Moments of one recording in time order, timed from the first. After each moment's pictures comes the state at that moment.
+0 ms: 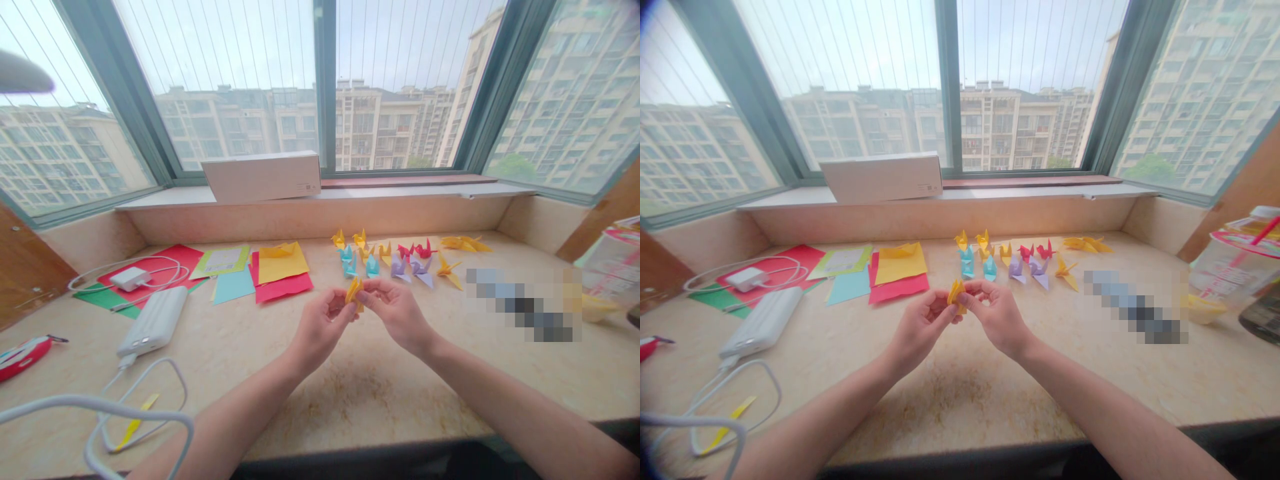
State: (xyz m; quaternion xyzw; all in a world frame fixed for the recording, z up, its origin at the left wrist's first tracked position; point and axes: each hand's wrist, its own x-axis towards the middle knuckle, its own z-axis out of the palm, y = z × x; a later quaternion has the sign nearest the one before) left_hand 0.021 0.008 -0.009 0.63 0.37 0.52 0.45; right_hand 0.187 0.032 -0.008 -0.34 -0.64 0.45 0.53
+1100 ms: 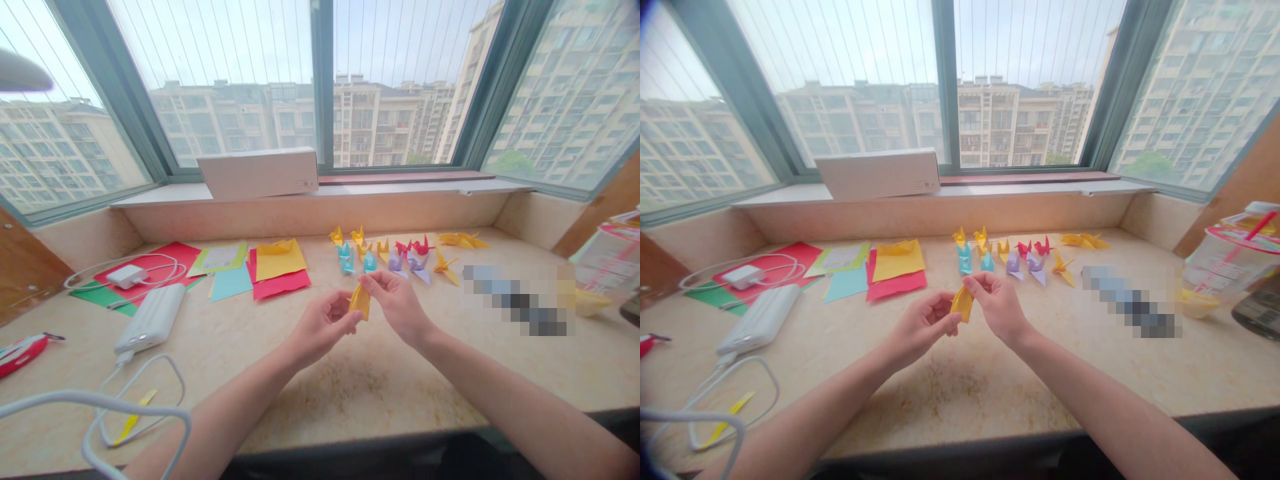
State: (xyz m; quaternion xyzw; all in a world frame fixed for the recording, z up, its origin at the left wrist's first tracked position) left_hand 0.019 0.002 -0.002 0.66 0.34 0.44 0.51; right_hand 0.189 0.037 -0.004 -0.37 -0.58 0.46 0.56
